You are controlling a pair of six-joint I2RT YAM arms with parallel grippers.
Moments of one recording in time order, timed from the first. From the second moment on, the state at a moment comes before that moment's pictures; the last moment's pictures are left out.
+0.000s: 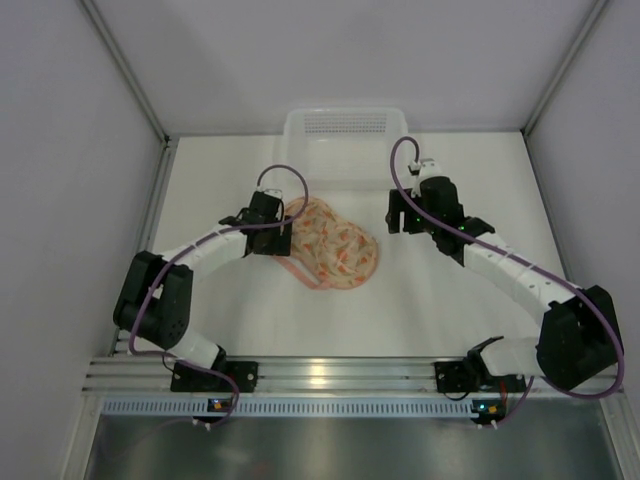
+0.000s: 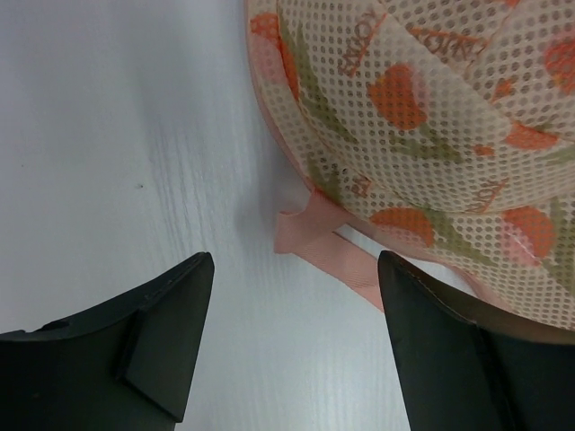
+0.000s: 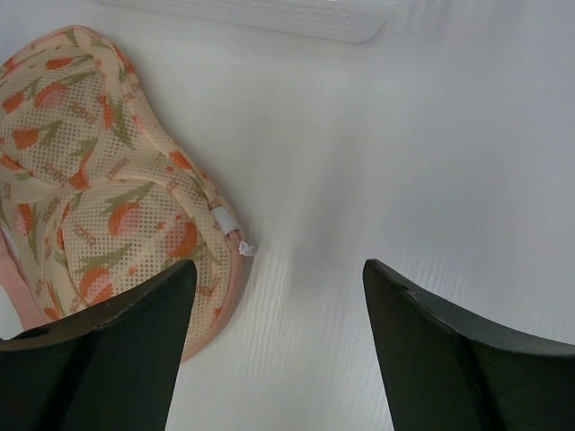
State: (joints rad) left arm -0.41 1.54 0.91 -0.35 -0.17 -0.27; right arm 0.46 1.31 0.90 -0.18 0.09 0.24
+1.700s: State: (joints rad) left arm -0.41 1.25 0.99 -0.15 -0.26 -0.23; right arm 0.46 1.31 0.90 -0.17 0.11 0.28
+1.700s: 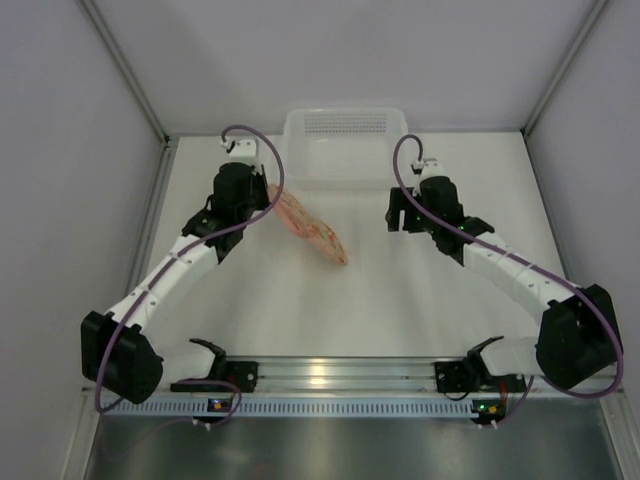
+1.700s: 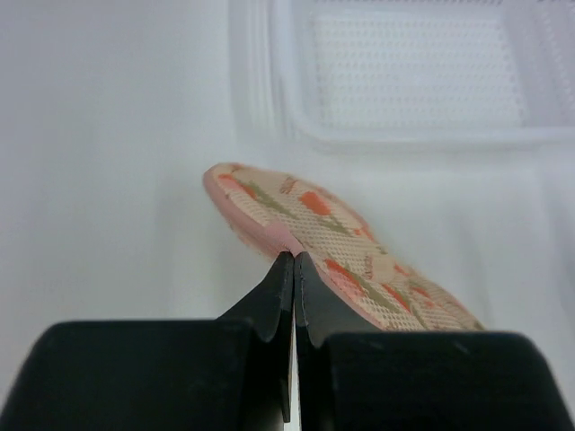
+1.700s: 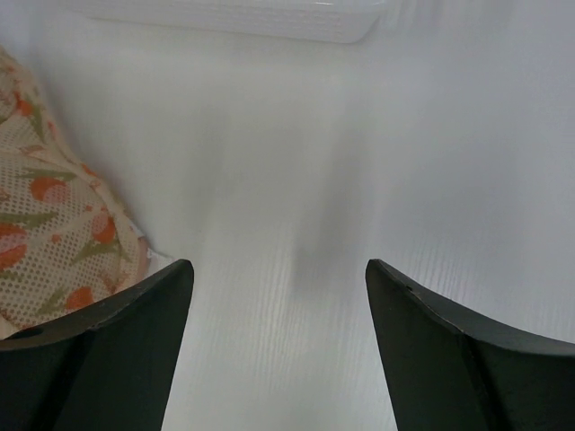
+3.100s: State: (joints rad) left arm -0.26 1.71 1.83 -0.18 -0.18 -0.21; right arm 0.19 1.18 0.88 -0.20 0.00 0.46
